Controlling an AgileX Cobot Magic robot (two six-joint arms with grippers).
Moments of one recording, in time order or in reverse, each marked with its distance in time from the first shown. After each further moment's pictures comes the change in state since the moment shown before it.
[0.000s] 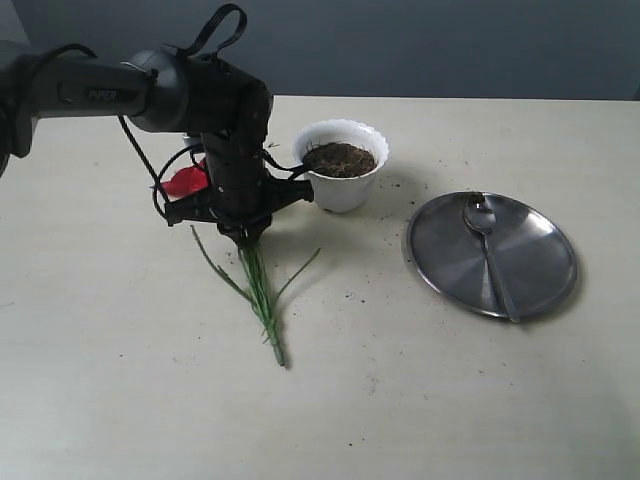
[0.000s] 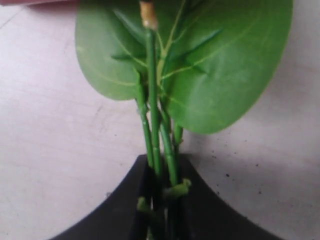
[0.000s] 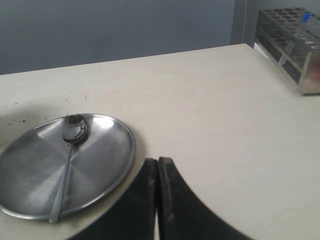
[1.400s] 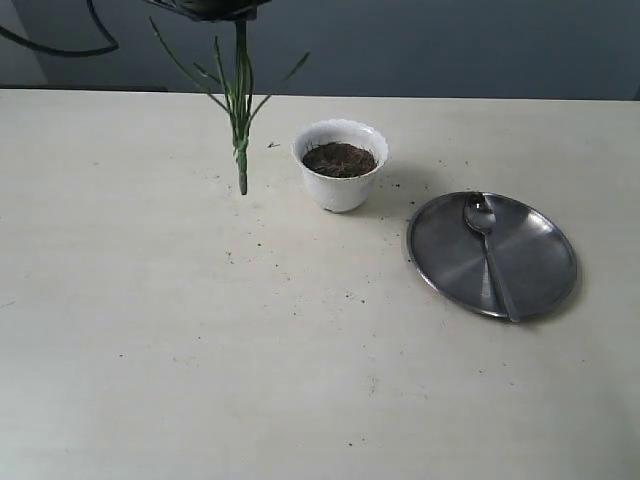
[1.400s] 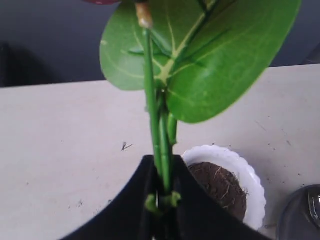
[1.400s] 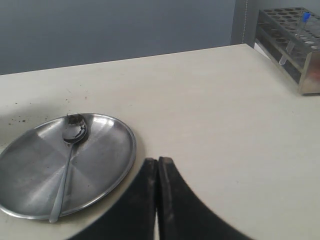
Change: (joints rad) left arm 0.000 -0.465 0.008 0.241 -0.316 0.260; right arm 0.000 0.000 0.000 0.002 0.000 0.000
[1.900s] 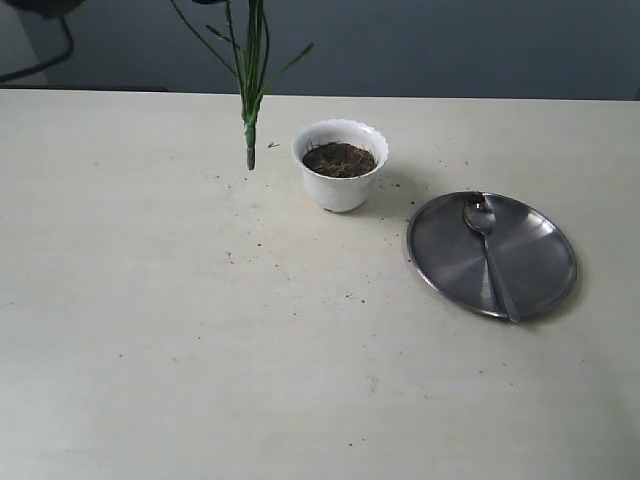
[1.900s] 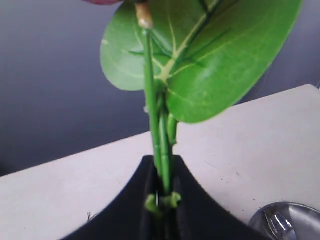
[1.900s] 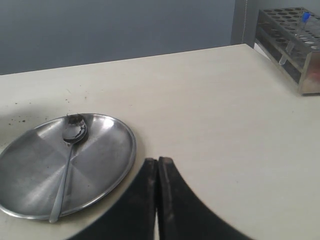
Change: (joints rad) left arm 0.000 -0.191 0.281 -0.124 -0.446 0.276; right arm 0.000 0.000 0.000 0.000 0.000 0.000
